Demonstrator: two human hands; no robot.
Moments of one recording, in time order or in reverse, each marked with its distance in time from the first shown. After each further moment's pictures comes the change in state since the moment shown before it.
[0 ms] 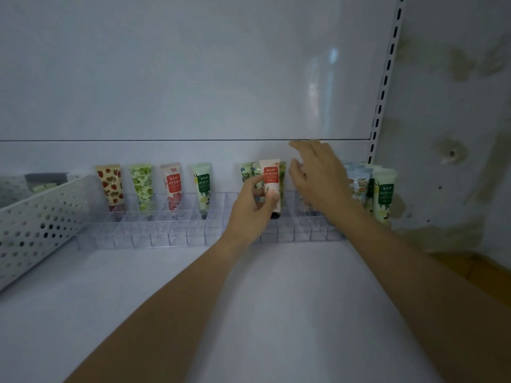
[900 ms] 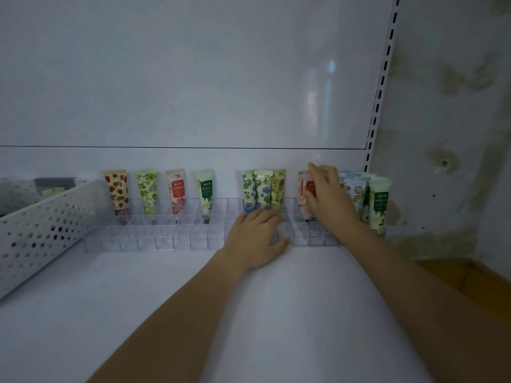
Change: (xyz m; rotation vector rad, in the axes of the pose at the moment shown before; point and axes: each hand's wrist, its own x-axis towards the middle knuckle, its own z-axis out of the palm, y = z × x) left_hand -0.019 -0.007 -0.008 1.075 -0.361 0.265; right_hand -0.027 0.020 0.003 0.024 -0.250 0.196
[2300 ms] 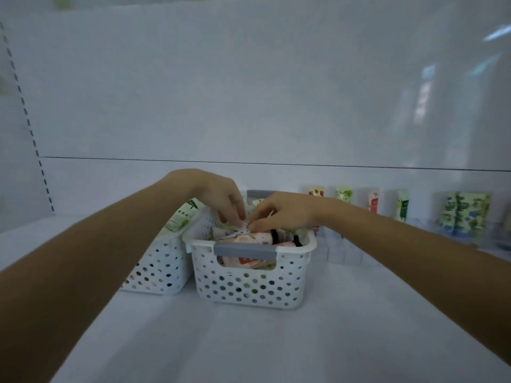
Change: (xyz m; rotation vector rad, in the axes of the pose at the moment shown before) left_hand -0.162 -0.335 -0.246 -0.026 -0.673 -0.303; right_hand 0.032 -0.421 0.080 0.256 -0.879 -0.448
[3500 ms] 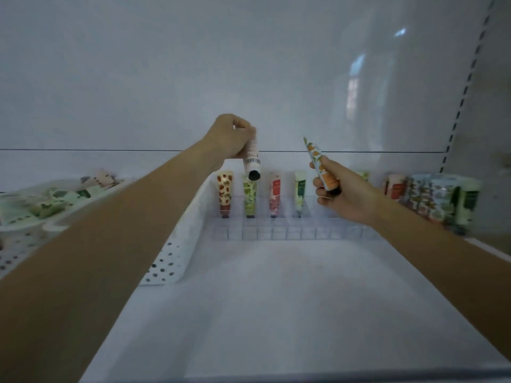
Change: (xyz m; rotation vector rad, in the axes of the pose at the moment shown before) left_hand 0.056 0.192 -0.019 -1.158 0.751 0.175; right_hand -0.179 0.162 -0.033 1.327 0.694 0.261
